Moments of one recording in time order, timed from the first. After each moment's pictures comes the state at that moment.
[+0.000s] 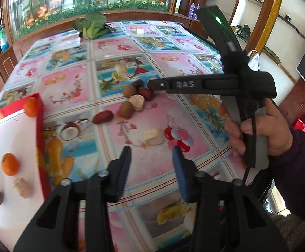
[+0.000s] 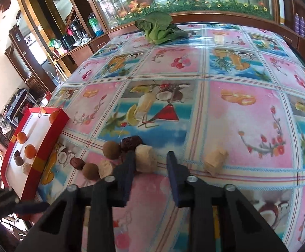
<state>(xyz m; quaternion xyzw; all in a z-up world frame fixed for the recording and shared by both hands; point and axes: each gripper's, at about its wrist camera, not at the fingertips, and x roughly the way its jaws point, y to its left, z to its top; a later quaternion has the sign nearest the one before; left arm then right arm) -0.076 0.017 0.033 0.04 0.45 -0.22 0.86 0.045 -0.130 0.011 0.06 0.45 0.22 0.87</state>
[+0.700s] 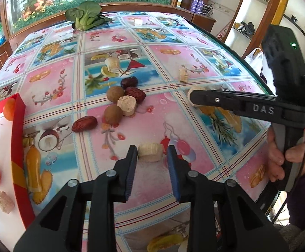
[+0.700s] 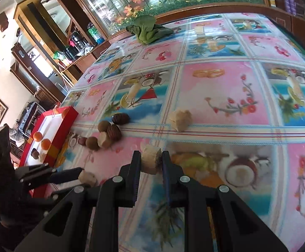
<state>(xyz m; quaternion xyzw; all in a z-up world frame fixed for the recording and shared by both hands) -0.051 -0.006 0.012 0.03 0.47 -0.22 0.85 0.002 -0.194 0.013 0.12 0.45 0.23 0.86</state>
